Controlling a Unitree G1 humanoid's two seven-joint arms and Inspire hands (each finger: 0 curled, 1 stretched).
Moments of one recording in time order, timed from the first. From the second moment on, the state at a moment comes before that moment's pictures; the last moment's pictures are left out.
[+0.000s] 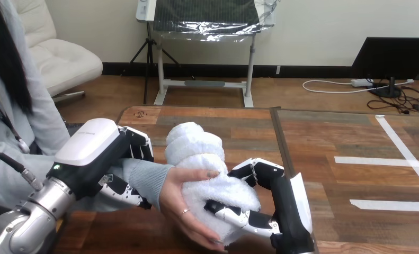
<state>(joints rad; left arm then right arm) -0.31 0.67 -0.22 0.67 0.59 -0.80 0.18 -0.22 -0.04 0.20 1.11 -0.58 -1.20 -0.69</state>
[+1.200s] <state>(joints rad) -0.31 0.66 -0.22 0.67 0.59 -0.81 0.17 -0.22 -0.05 0.19 1.03 -0.42 -1.02 -0.43</state>
